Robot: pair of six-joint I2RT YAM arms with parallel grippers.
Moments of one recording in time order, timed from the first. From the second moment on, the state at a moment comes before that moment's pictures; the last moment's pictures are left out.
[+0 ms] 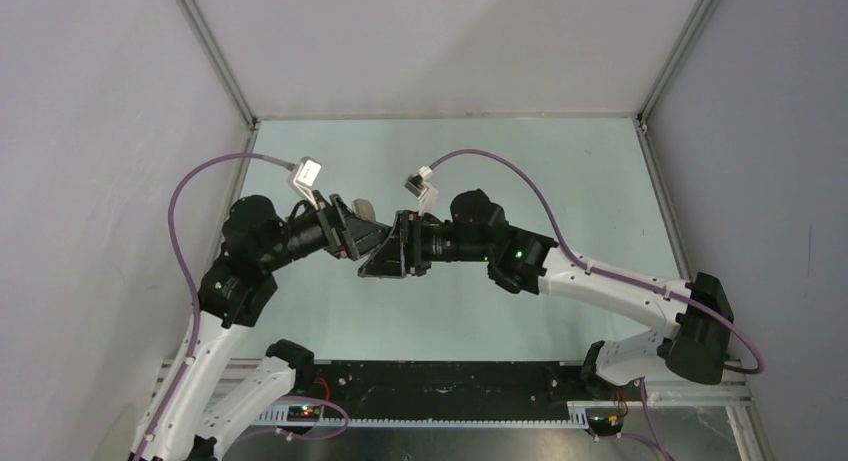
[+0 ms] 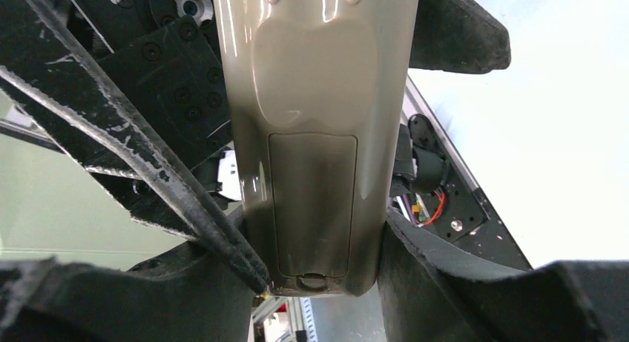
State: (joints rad) left arm -0.39 0.71 0.95 -0.42 0.58 -0.65; right arm 1.08 1.37 1.17 0.04 -0.38 0.97
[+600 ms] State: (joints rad) left arm -0.39 0.68 0.99 -0.33 0.59 -0.73; right arm 1.03 1.36 1.11 0.38 -0.52 1.15
